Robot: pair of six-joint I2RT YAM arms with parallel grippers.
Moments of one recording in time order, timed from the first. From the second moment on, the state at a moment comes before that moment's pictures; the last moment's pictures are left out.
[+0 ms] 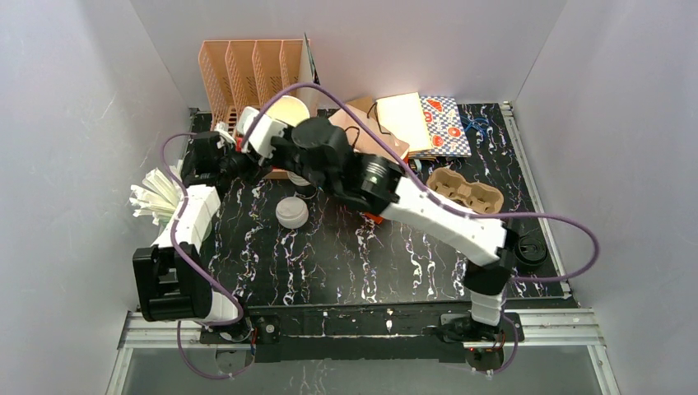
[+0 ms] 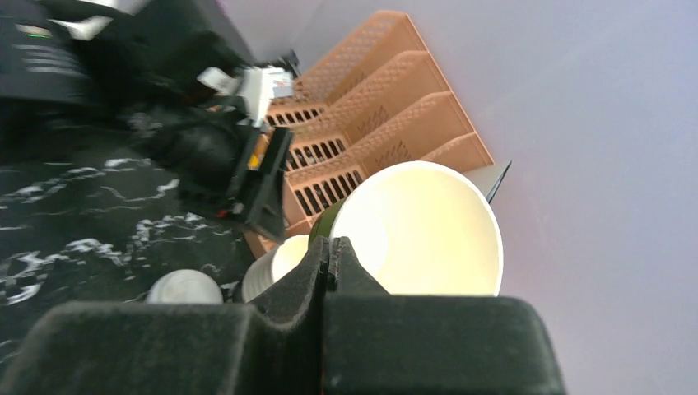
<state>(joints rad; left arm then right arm) 0.07 1.40 0.98 -0.15 0.54 -0.83 1.21 1.90 2.23 -0.47 0.36 -0.55</state>
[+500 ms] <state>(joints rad) -0.09 1.01 0.96 -0.39 0.46 -0.66 1.38 1.35 1.41 -0.54 0.41 -0.13</state>
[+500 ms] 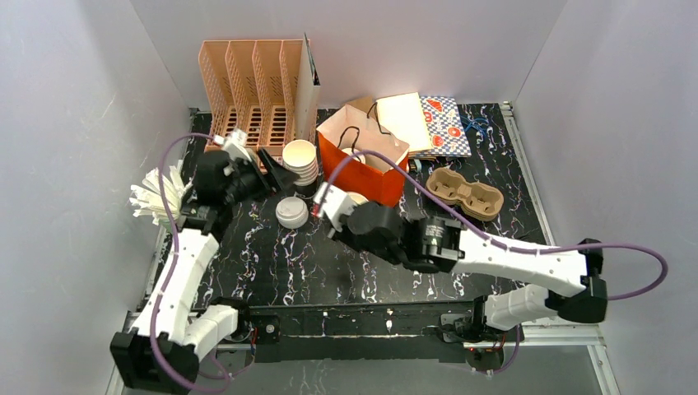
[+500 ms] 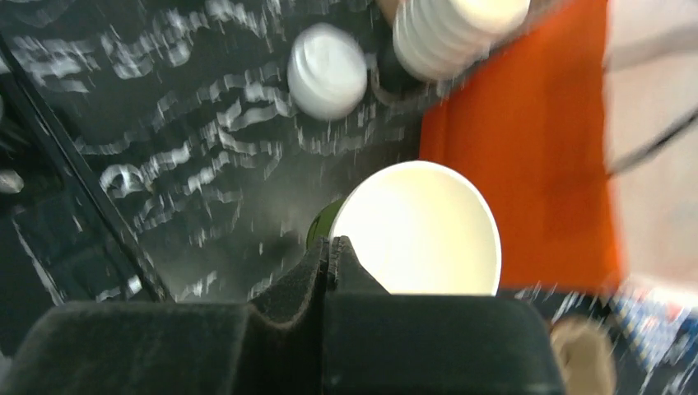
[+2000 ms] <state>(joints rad) -0.79 0.89 0.45 0.00 -0.02 -0.71 0.91 1.00 0.89 -0.82 0.54 0.67</state>
